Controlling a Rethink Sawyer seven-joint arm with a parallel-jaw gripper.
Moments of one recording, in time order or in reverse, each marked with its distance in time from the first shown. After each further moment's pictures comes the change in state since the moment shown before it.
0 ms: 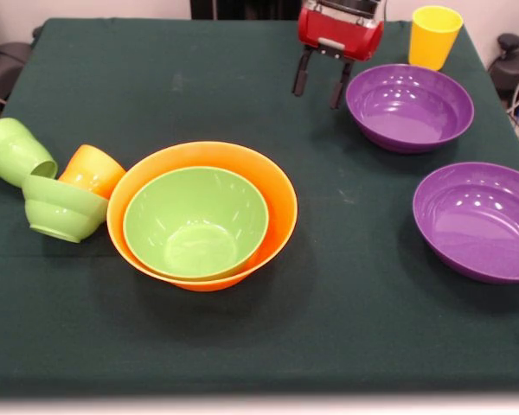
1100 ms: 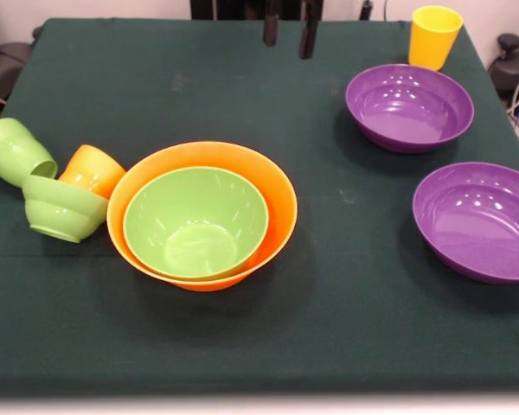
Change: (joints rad) arm -0.373 -0.346 0.265 0.048 -0.016 0.429 0.000
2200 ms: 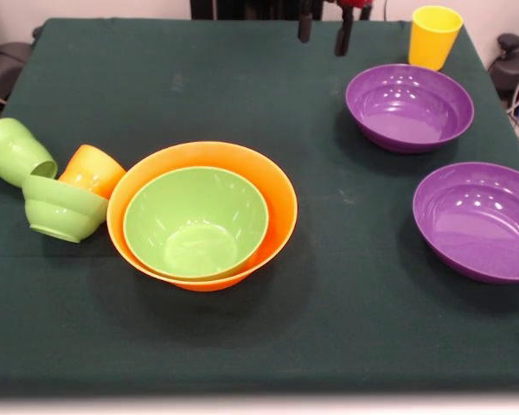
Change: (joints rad) arm 0.058 0.055 0.027 -0.004 -0.065 0.109 0.000
